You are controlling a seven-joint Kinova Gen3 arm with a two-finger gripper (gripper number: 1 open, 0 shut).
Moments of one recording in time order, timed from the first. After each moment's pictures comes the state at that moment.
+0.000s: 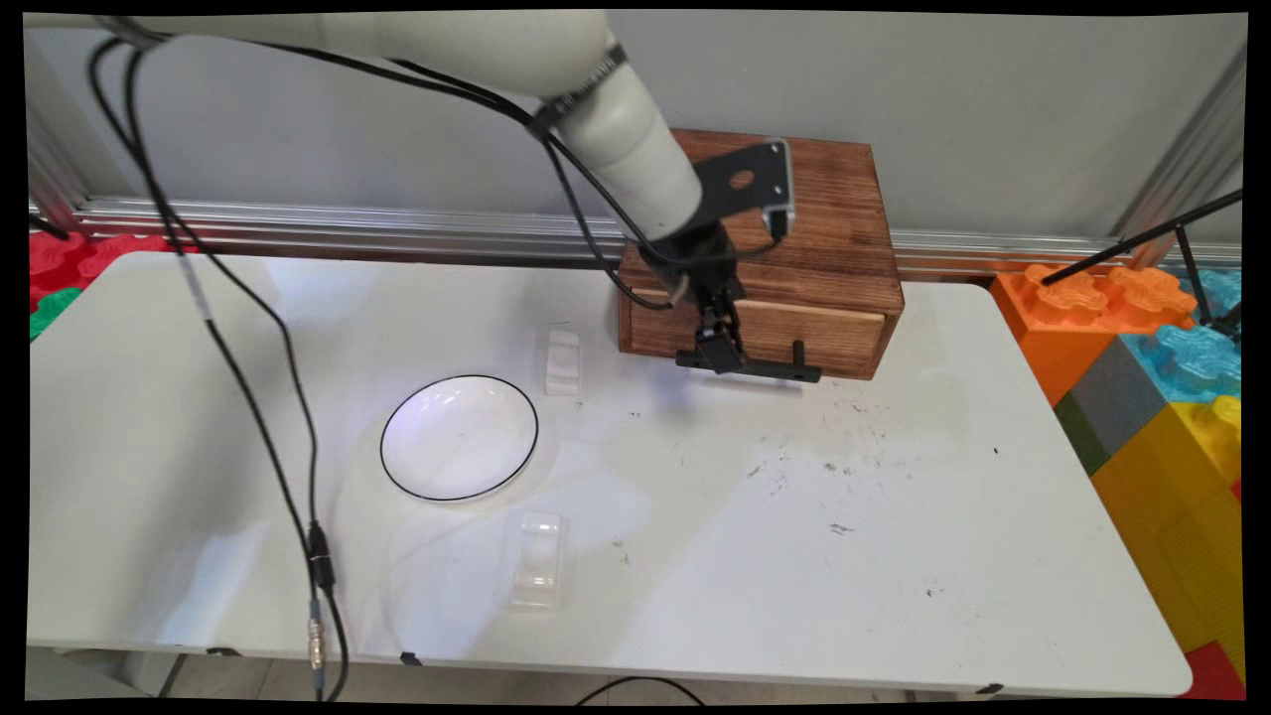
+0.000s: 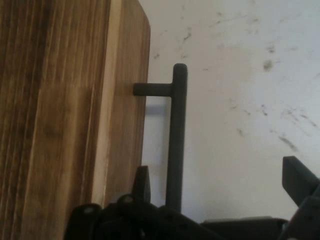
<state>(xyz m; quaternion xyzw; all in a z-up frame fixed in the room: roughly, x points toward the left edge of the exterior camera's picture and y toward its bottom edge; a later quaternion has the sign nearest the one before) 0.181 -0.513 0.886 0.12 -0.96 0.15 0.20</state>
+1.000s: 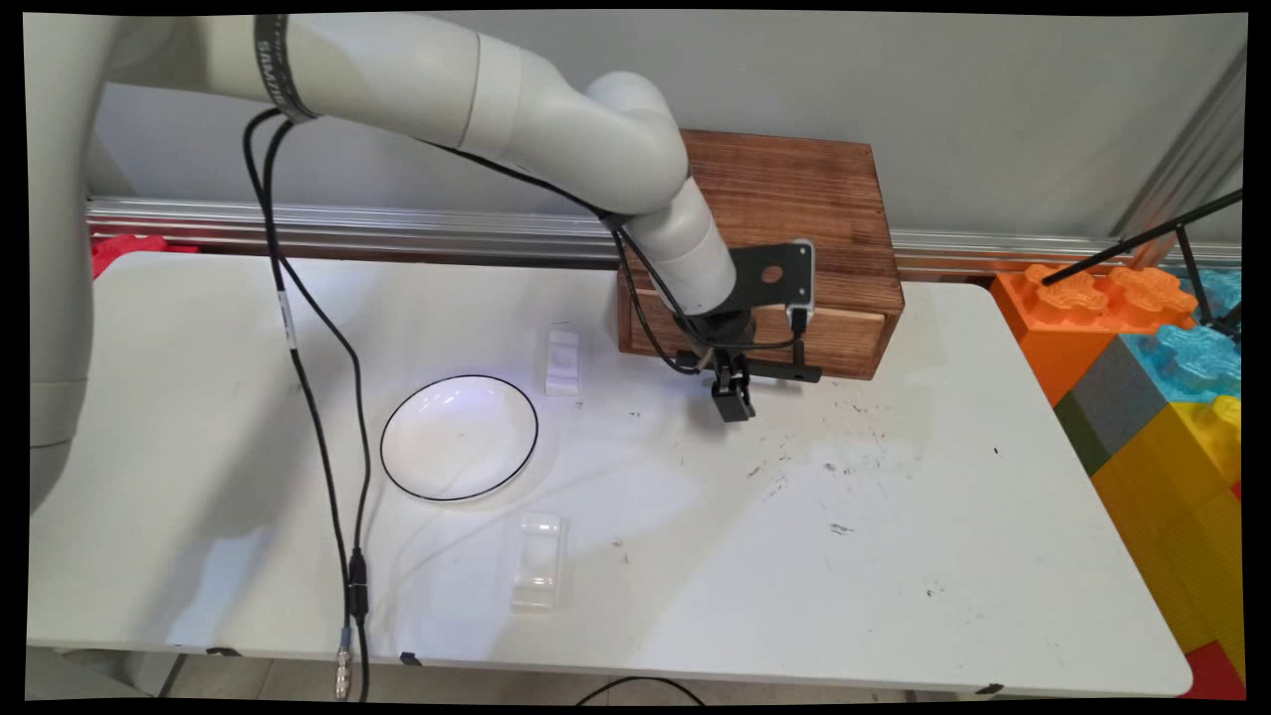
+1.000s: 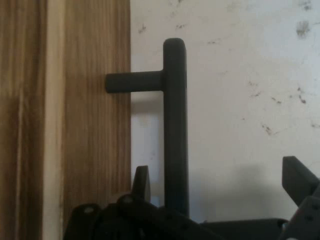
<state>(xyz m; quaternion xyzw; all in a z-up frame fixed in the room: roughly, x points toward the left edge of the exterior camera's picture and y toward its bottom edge) 0.148 -0.539 0.798 0.08 -0.97 0.15 0.16</state>
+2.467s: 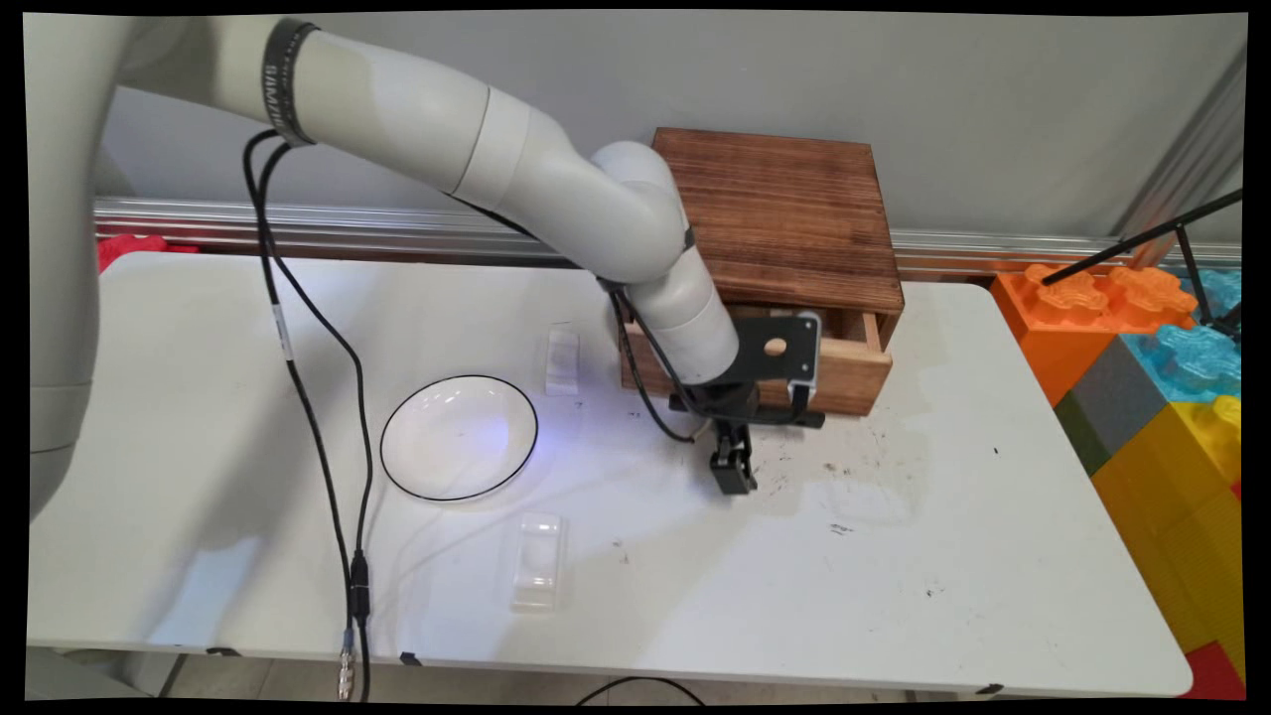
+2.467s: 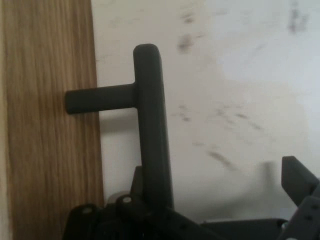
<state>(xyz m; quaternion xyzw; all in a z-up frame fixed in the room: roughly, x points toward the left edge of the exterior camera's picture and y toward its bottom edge) 0.129 -0.487 0.769 0.05 -0.98 0.11 0.17</state>
